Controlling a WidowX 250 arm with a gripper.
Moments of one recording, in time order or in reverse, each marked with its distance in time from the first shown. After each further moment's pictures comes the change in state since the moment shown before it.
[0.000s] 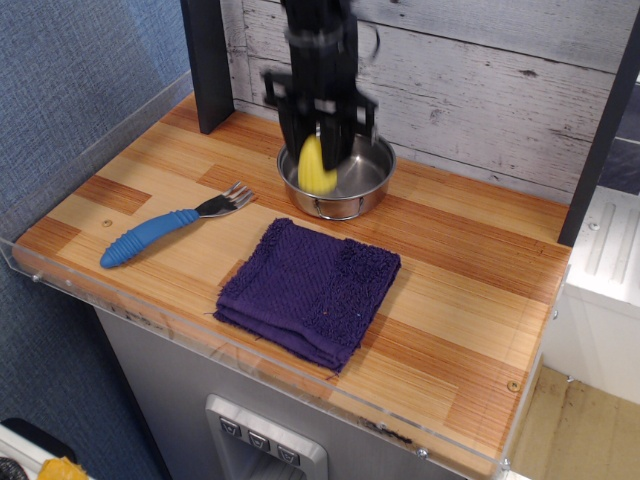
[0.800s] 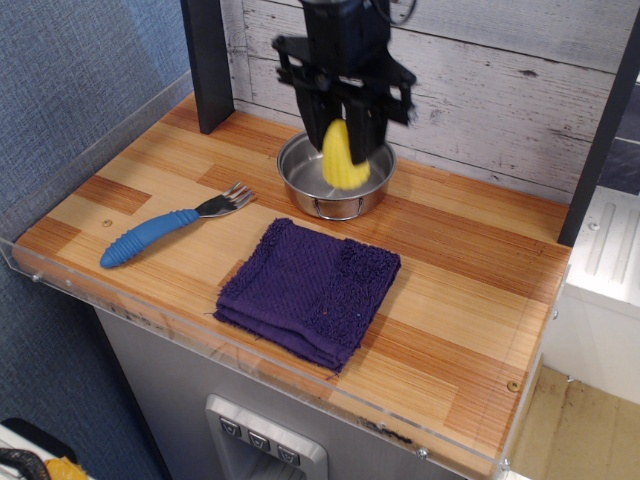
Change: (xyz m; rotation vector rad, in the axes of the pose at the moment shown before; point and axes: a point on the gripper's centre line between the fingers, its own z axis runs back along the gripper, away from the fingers) arm -0.040 -0.061 0.050 -0.035 -0.062 -0.069
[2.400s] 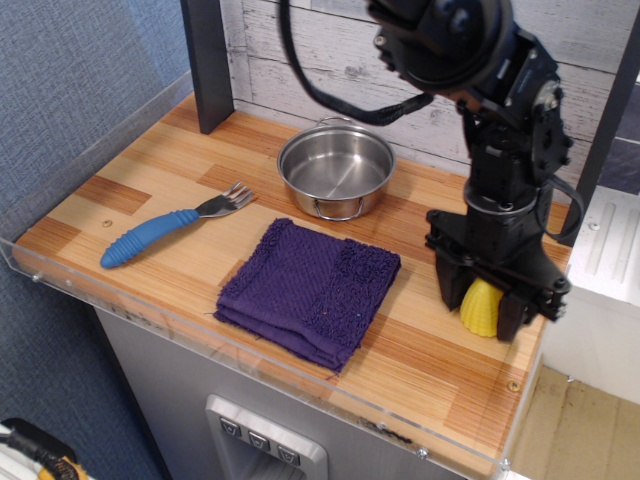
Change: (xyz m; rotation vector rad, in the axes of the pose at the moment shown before) arm -0.010 -0.103 -0.100 -0.040 0.087 -0.141
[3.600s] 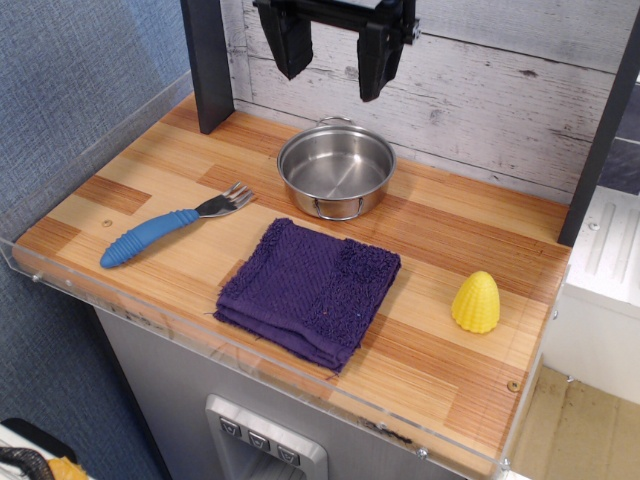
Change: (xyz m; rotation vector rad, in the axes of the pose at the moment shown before) arm -0.017 0.108 0.162 0.101 -0.127 0.293
